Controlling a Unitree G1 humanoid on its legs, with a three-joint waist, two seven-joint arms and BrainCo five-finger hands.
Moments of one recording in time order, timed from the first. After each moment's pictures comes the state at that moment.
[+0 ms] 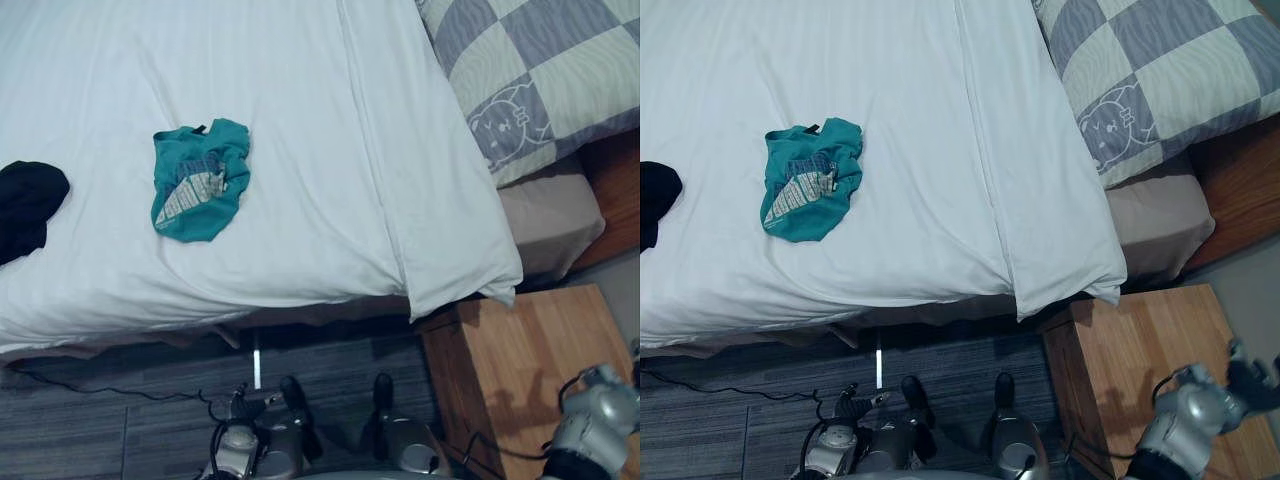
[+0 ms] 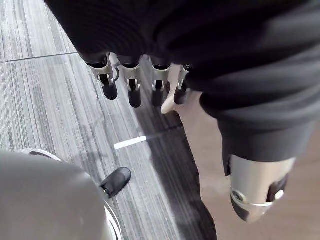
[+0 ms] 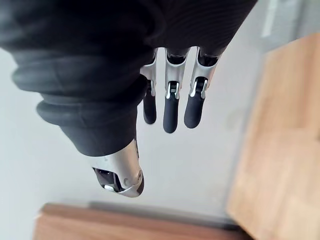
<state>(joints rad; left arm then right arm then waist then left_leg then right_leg) 0.00 0.03 0.07 0.90 0.29 0.06 0.26 -0.11 -0.18 -0.79 0.14 0.11 0.02 -0.64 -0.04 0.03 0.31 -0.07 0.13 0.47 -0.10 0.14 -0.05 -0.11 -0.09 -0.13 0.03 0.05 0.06</state>
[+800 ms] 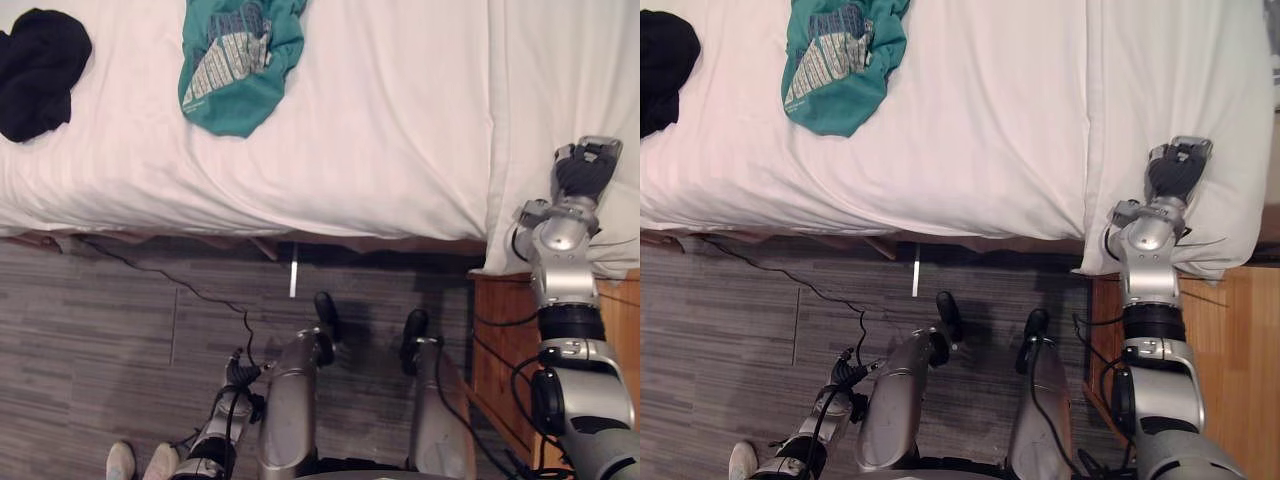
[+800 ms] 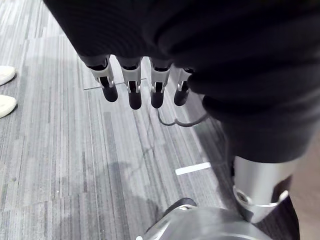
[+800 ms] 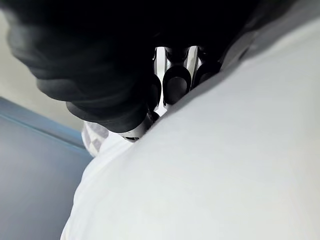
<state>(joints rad) -0.14 0.11 0.00 0.95 0.21 0.03 0.29 -0.62 -0.40 -0.25 0.50 -0.05 -0.06 -0.50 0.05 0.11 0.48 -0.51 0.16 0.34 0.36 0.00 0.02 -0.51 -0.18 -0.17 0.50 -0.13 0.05</state>
